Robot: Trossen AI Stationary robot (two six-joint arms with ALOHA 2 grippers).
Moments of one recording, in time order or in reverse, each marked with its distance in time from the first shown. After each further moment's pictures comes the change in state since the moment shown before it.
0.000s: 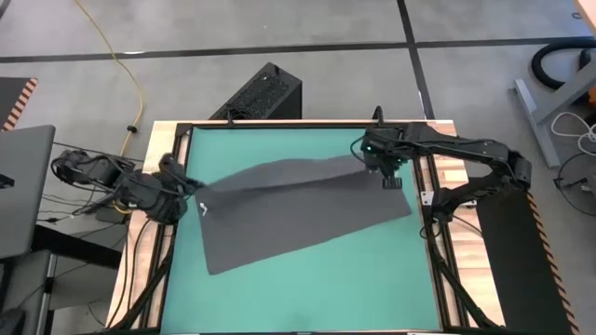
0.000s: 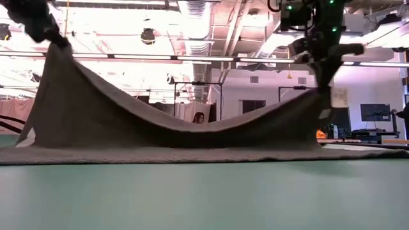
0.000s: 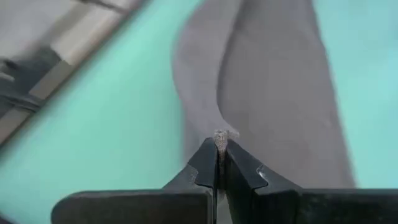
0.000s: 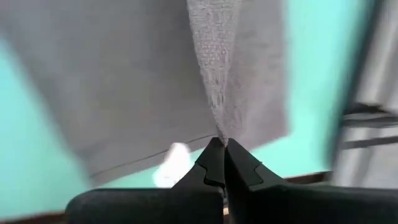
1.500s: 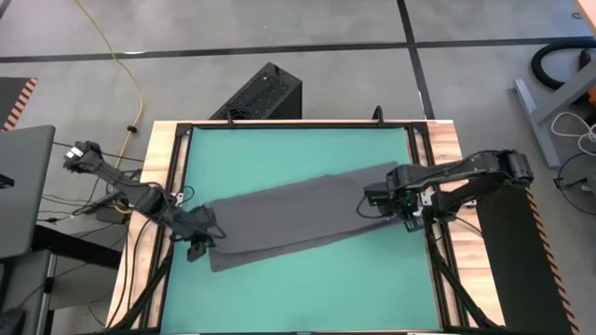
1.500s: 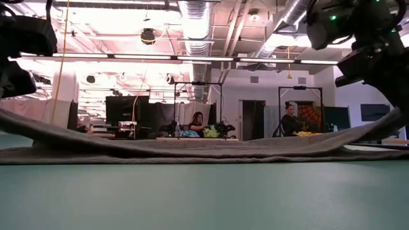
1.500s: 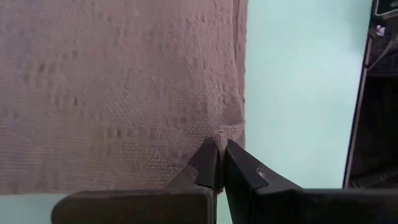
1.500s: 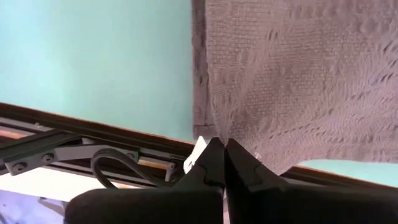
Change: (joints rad) left arm -0.173 0.215 -0.384 0.518 0.518 -0.400; right arm 0.387 0.002 -0.265 -0.135 -0.229 0.179
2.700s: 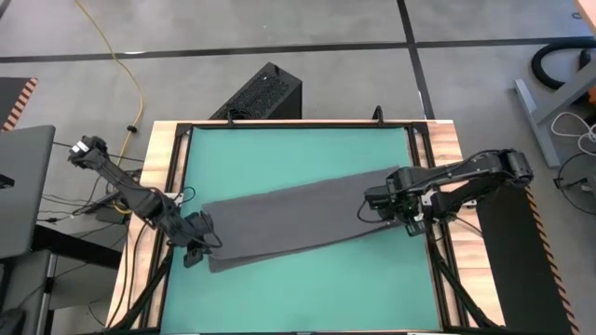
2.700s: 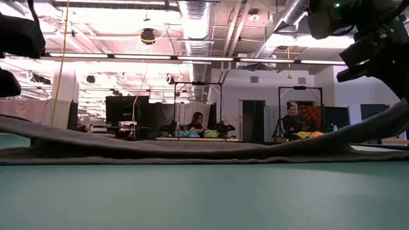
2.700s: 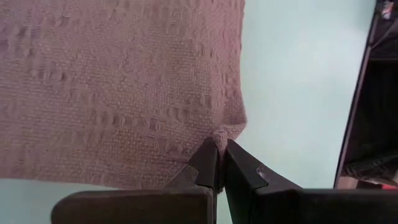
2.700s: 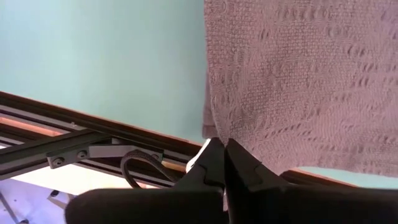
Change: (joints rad) left arm -0.113 0.048 0.000 0.004 0.000 -0.115; right arm 0.051 0.000 0.047 -0.023 -0.073 0.027
